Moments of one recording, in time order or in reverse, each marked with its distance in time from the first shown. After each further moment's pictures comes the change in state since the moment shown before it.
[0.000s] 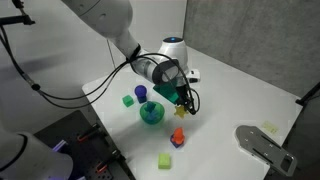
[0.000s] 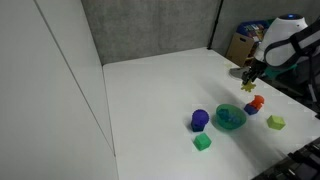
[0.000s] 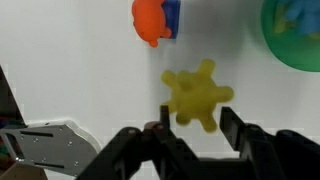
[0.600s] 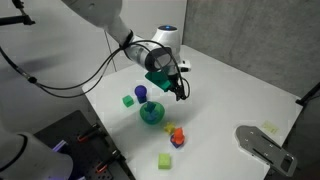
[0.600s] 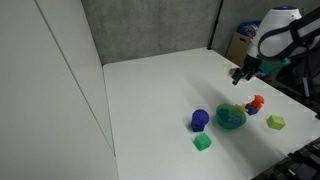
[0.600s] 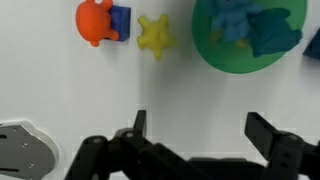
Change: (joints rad) arm -0.001 -0.070 0.116 0.005 0.108 -0.131 -0.051
